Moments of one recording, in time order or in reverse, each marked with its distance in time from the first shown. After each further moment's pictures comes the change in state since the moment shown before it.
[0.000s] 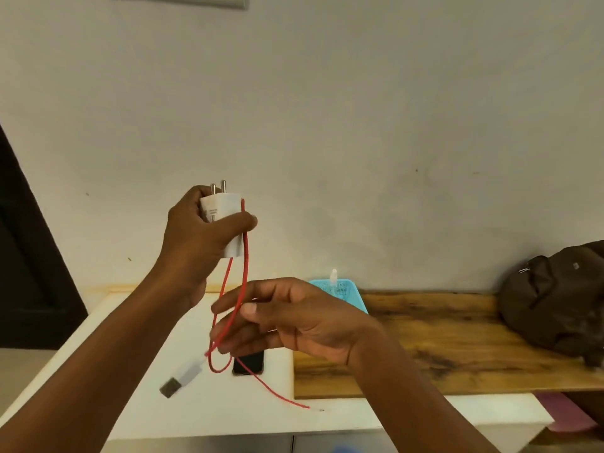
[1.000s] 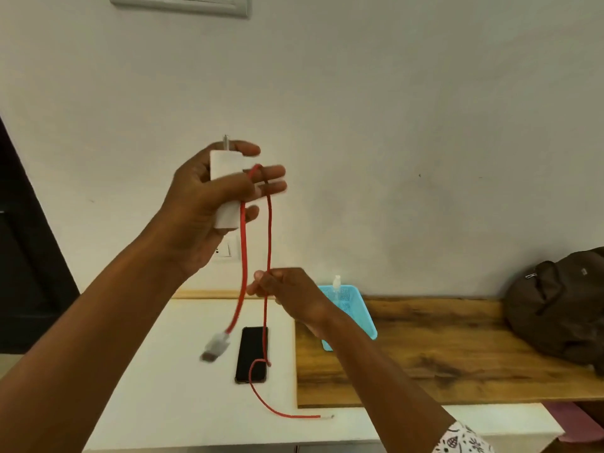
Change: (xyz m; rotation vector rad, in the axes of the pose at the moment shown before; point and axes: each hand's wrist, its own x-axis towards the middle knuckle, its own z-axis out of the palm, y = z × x) left_hand 0.014 0.043 -0.001 -0.303 -0.434 0.155; right_hand 0.062 0.038 -0.052 -0.531 0.504 0.011
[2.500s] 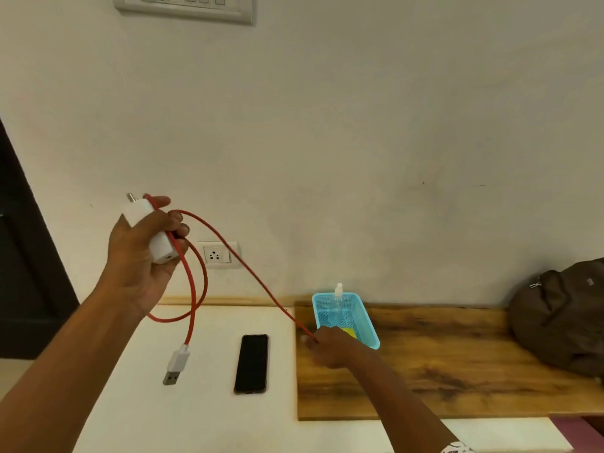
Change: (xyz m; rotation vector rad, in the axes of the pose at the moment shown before) left_hand -0.012 -0.052 -0.077 -0.268 0.503 -0.084; right_hand -0.003 0.095 -0.018 -0.711 -0.196 0.413
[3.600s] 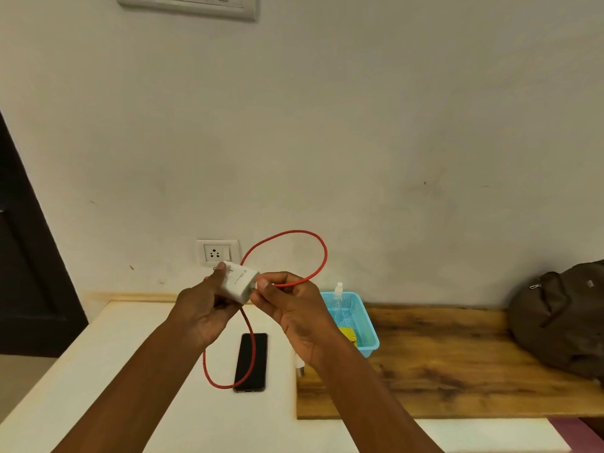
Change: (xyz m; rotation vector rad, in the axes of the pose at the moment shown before) left_hand -0.025 -0.074 0.016 -0.091 0.229 -0.572; right_hand -0.058 -0.093 -0.035 1.476 0.144 -0.352
